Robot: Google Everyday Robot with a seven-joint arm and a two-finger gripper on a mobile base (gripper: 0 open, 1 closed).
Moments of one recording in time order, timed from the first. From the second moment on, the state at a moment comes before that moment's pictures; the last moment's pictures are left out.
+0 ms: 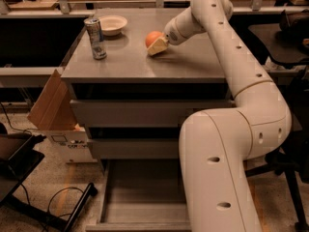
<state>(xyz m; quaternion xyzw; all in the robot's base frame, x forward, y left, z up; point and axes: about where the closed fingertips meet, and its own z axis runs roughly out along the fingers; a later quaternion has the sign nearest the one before) 0.868 -0.025 0.848 -0.46 0.78 0.15 0.39</state>
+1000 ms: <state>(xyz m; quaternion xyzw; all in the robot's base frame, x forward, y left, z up) 0.869 -0.019 0.841 -0.46 0.78 0.15 0.38</state>
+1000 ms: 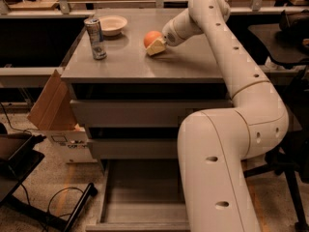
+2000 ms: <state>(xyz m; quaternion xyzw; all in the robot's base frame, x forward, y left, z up) 0.808 0.006 0.963 -0.48 0.74 0.10 0.45</state>
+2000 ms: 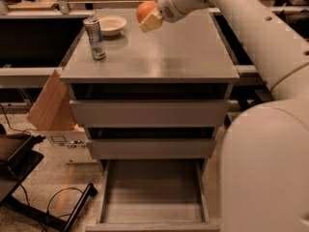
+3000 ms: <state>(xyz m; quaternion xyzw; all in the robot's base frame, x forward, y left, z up) 0.578 0.031 1.078 -0.42 0.68 0.21 0.57</state>
